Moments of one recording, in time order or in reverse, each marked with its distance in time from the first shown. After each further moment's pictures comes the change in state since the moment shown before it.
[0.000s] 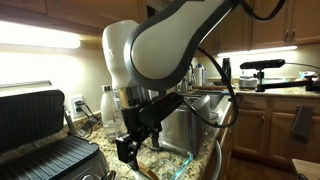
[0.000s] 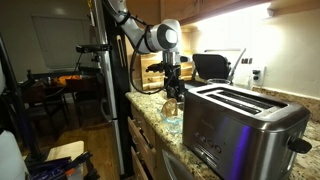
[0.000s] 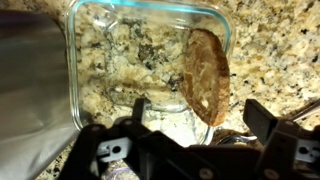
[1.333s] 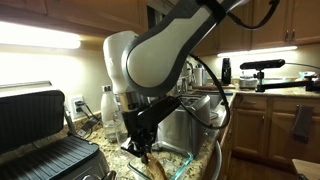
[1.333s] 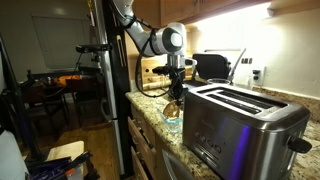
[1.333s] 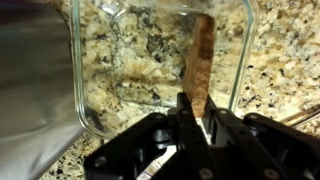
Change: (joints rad) arm 0.016 0.051 -0.046 0.042 0.000 0.000 -0.016
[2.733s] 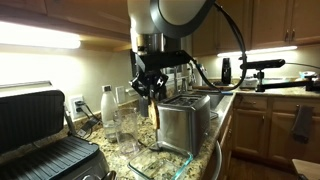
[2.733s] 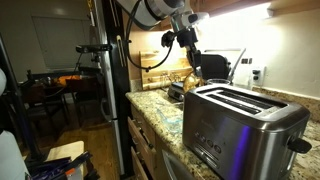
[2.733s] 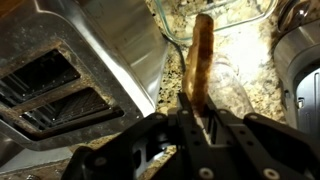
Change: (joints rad) arm -0.036 -0.283 -0.073 -0.036 -0.181 -0.011 0.416
